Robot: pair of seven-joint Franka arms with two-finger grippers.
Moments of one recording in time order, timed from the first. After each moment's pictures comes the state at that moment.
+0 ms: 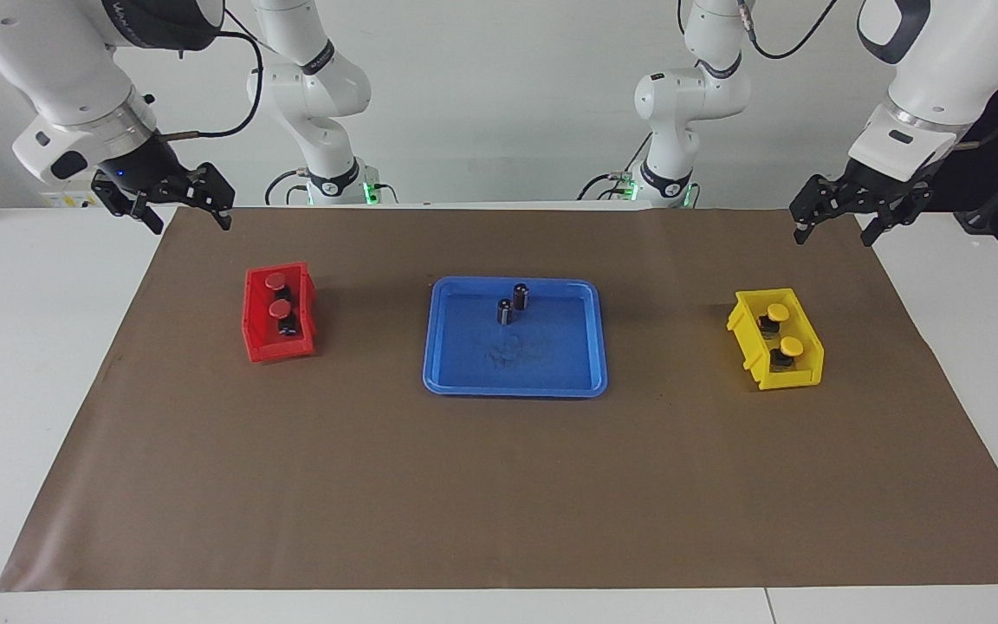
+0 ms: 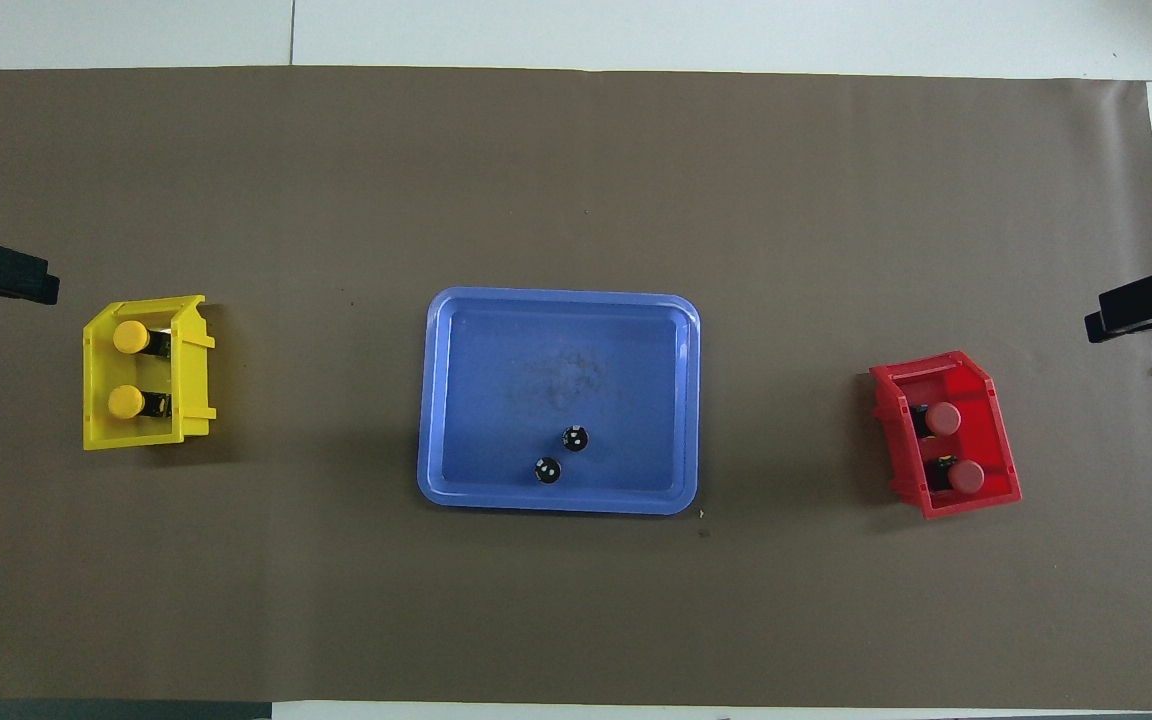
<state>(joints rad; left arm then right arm) 0.03 -0.02 -0.10 -1.57 0.01 1.57 0.11 0.03 -0.02 -0.12 -1.59 0.03 1.48 -0.11</state>
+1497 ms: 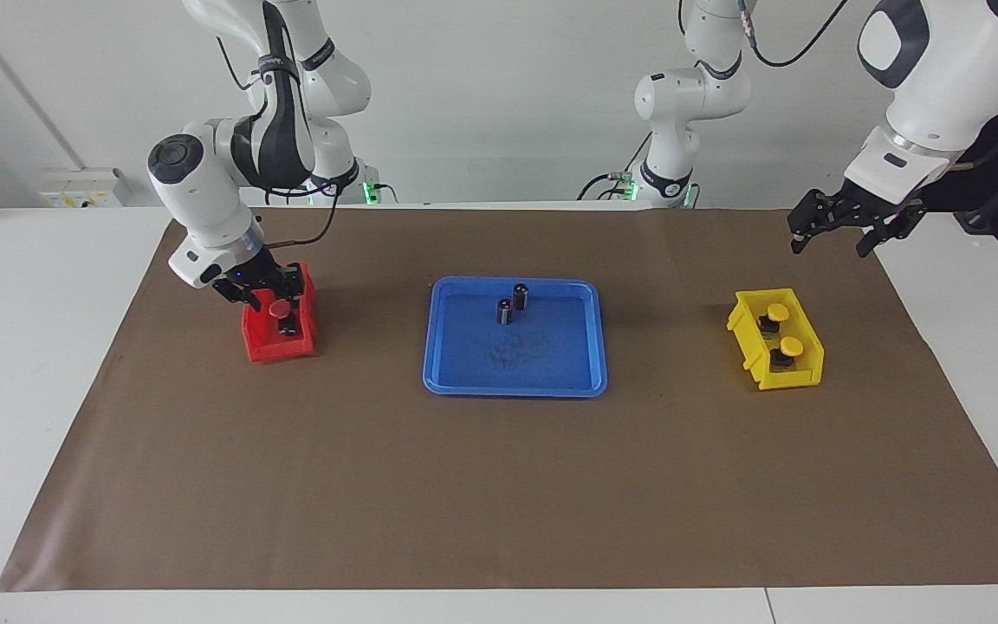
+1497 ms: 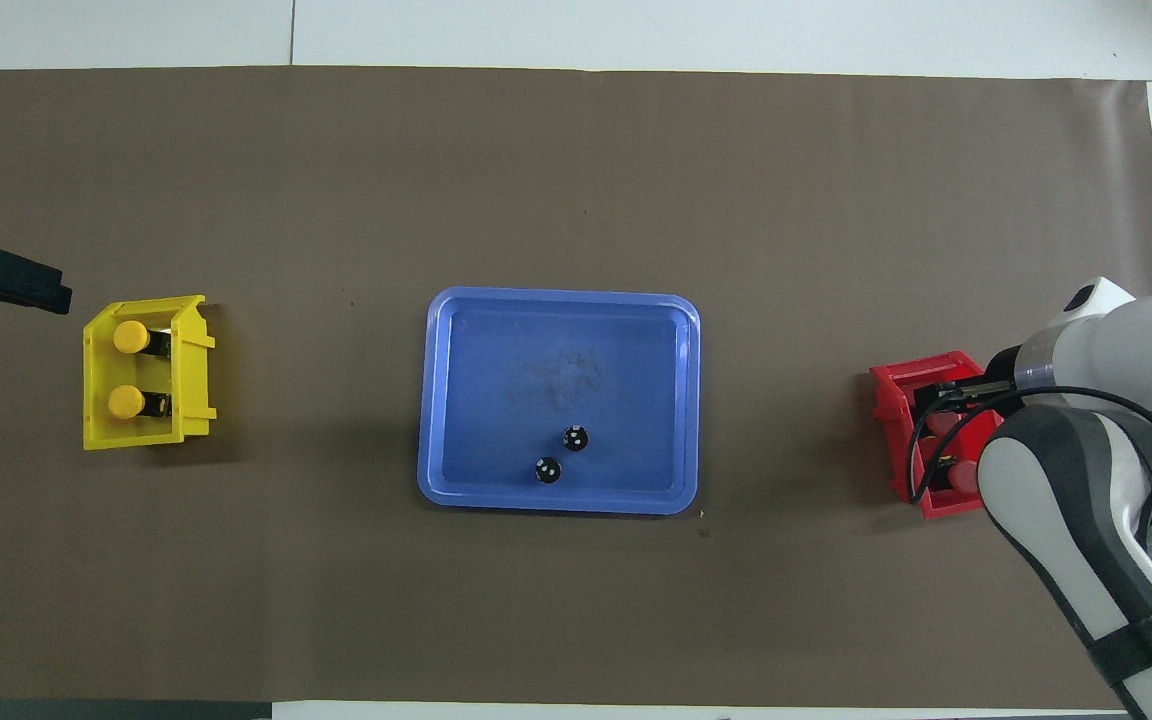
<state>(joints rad) 0.03 0.00 -0.10 -1.60 0.01 1.57 0.12 0.08 -0.11 -0.11 -2.31 0.03 2.17 -0.12</state>
